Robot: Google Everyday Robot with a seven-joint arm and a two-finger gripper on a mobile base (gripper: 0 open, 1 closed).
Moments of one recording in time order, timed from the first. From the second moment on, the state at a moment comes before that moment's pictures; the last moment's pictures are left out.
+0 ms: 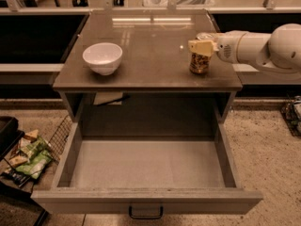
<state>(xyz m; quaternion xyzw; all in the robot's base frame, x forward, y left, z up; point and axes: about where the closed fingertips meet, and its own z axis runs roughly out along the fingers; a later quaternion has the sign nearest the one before) 0.726 -0.177 0.888 -0.25 0.77 0.21 0.55</state>
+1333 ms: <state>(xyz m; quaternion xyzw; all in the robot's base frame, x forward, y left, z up) 0.726 -0.177 0.900 -0.25 0.77 0.21 0.55</state>
